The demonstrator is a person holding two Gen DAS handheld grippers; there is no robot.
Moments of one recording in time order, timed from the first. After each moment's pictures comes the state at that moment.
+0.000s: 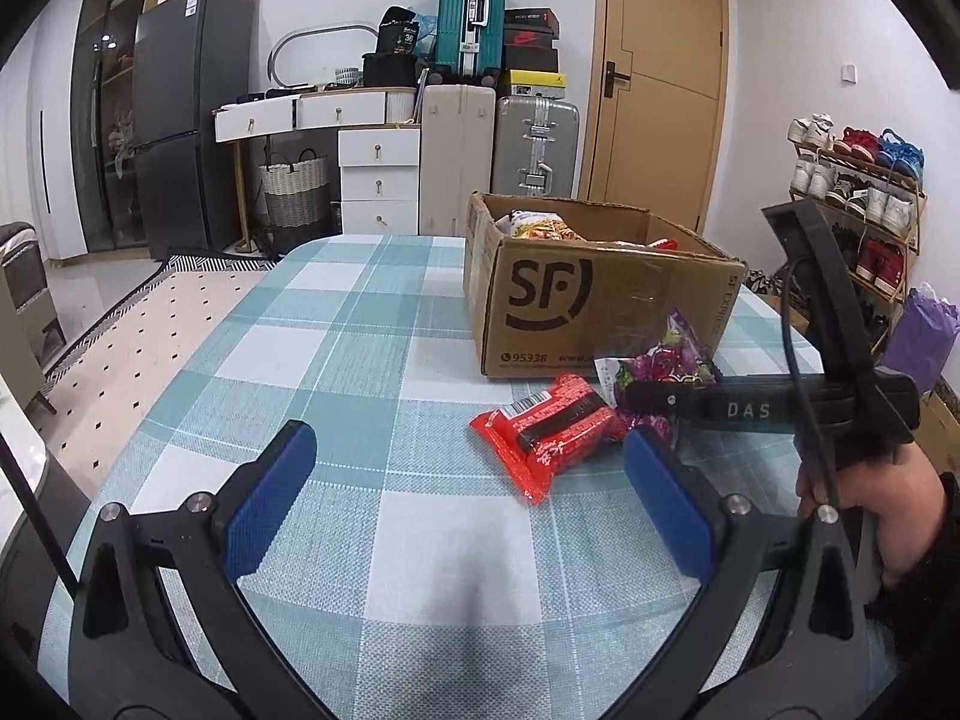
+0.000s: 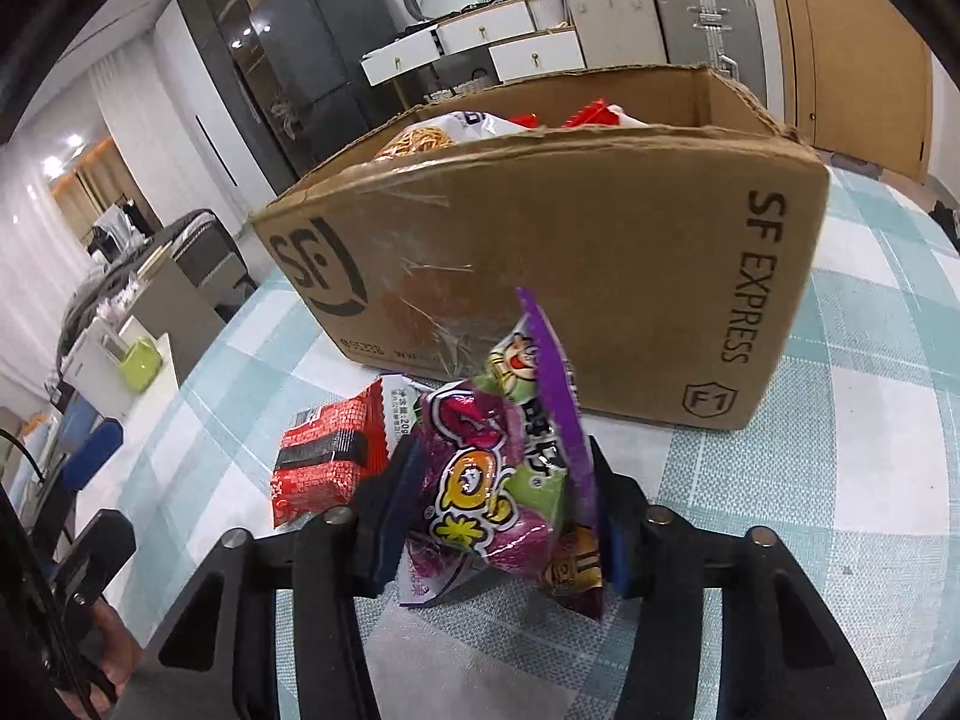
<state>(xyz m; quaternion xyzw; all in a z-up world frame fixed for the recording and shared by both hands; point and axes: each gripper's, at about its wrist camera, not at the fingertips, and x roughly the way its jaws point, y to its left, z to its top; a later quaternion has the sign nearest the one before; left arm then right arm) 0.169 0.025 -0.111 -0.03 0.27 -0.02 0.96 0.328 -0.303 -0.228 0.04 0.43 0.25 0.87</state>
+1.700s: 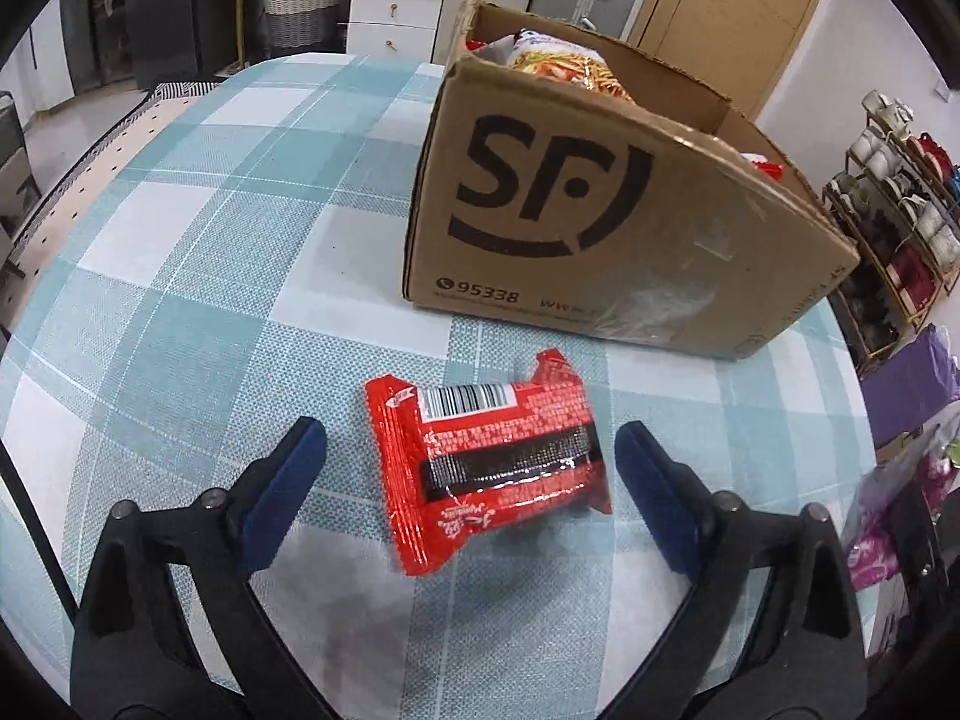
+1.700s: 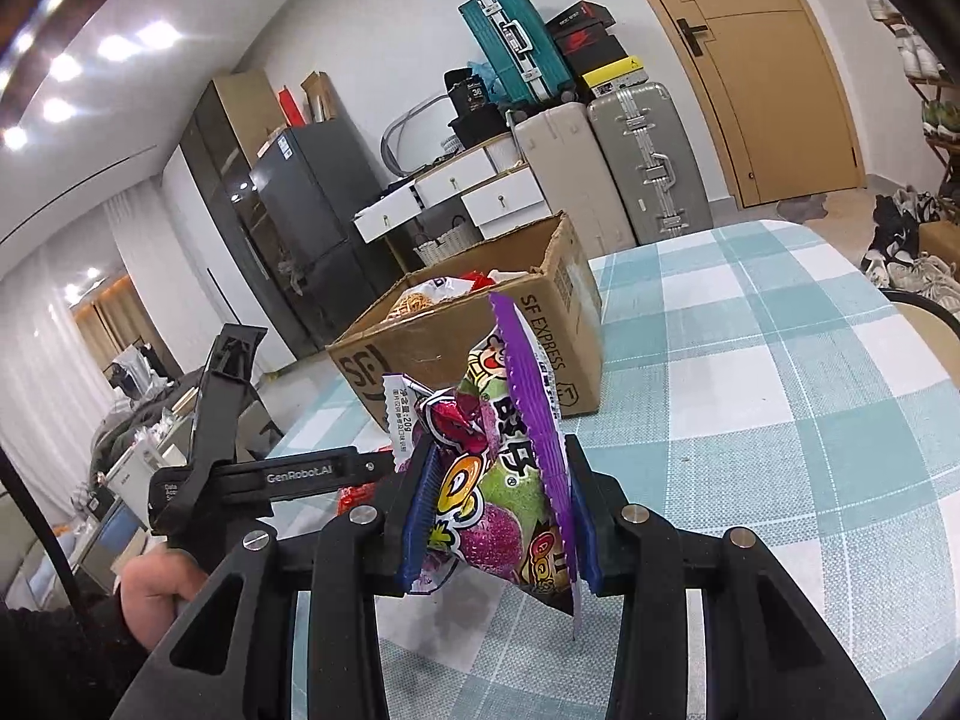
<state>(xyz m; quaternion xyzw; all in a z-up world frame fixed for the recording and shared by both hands) 0.300 -0.010 -0.160 -0.11 0.47 0.00 0.87 0.201 -0.410 -0.193 0.16 0.27 0.22 0.92</state>
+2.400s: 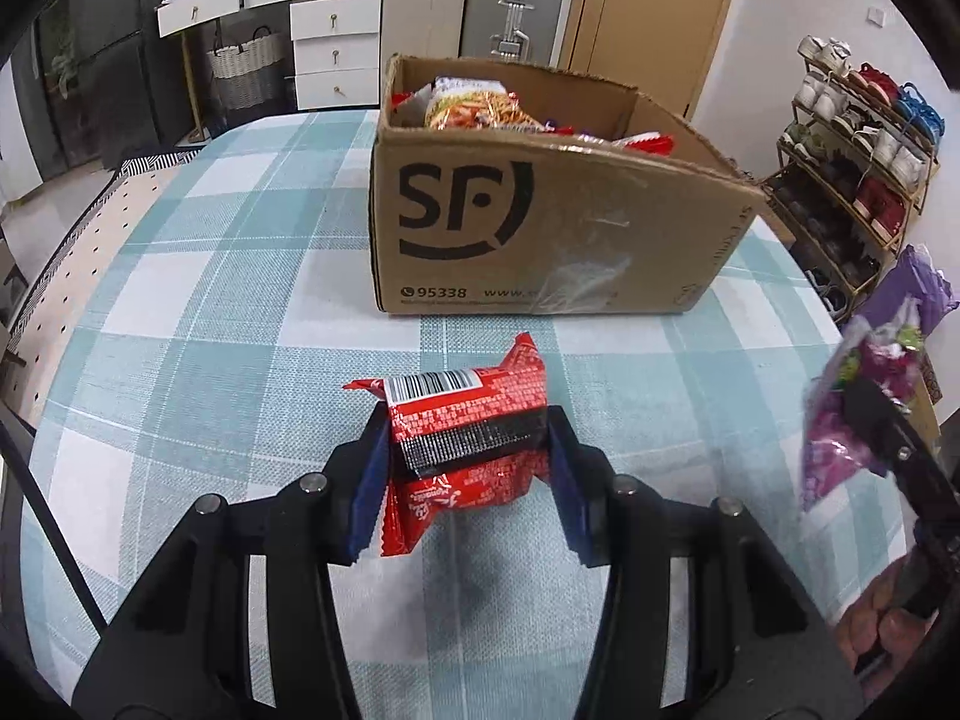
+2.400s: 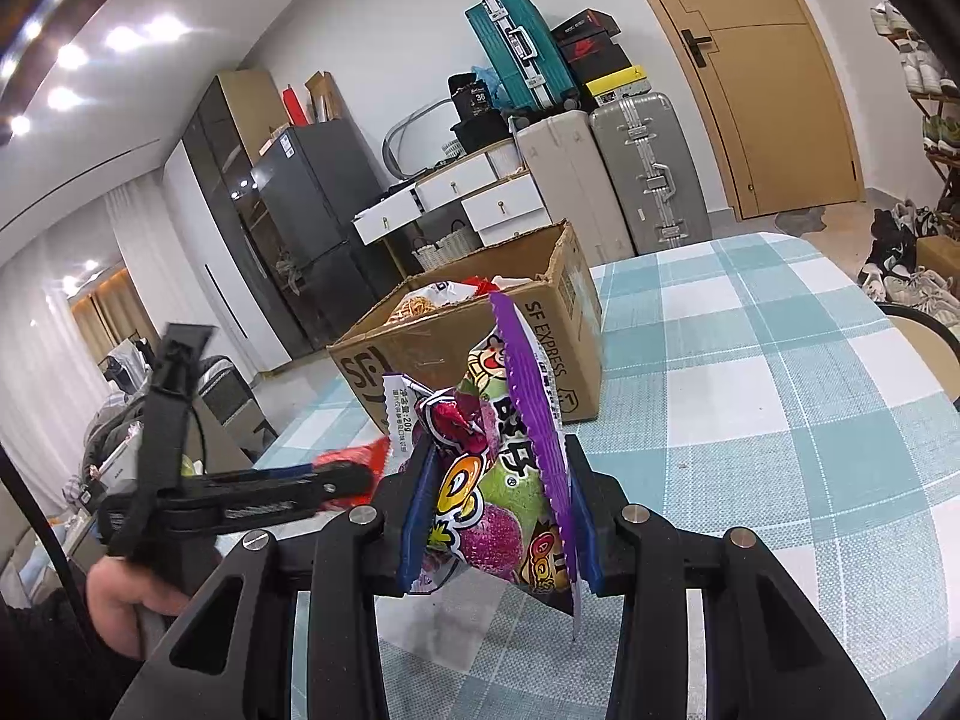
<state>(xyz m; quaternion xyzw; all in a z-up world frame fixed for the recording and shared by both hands) 0.254 -0.019 -0.129 -0.04 0.43 -0.06 0.90 0.200 -0.405 -0.189 0.14 0.27 0.22 0.93</state>
